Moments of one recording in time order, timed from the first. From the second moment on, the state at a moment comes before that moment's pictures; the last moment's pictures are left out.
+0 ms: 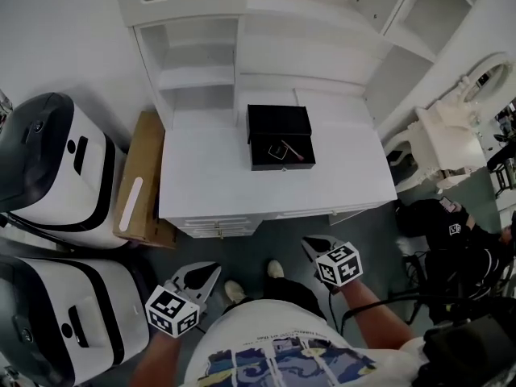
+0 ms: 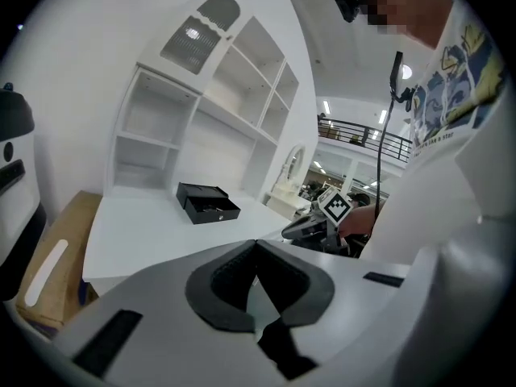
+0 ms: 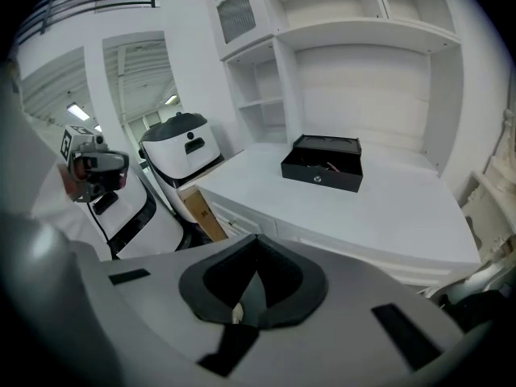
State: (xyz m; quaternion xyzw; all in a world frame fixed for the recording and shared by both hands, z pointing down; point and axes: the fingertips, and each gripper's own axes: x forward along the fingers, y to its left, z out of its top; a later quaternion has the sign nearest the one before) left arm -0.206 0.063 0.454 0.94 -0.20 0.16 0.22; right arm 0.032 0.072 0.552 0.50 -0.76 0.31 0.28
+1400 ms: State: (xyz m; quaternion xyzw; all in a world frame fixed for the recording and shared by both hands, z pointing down) left arm 0.001 0.251 0.463 0.94 -0.15 0.23 0.20; right arm 0.132 0.274 0.502 0.49 -0.83 0.22 0.18
